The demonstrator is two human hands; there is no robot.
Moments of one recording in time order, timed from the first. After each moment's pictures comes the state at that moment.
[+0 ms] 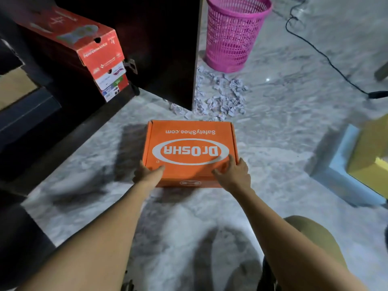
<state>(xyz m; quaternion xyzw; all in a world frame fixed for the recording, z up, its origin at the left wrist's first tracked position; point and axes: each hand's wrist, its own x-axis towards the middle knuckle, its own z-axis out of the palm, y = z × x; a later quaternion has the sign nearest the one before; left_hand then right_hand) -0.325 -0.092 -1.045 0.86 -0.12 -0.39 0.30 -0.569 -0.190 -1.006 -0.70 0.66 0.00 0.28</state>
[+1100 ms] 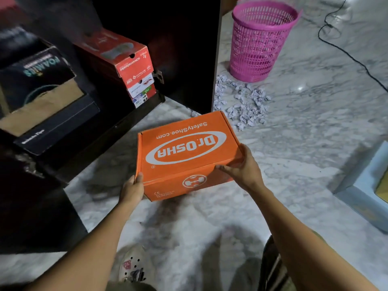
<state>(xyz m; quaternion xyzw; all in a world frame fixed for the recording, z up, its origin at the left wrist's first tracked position) -0.324 0.000 -0.969 0.89 -0.12 -0.29 0.32 -0.571 -0.205 -0.952 -0.71 0.49 -0.22 0.45</state>
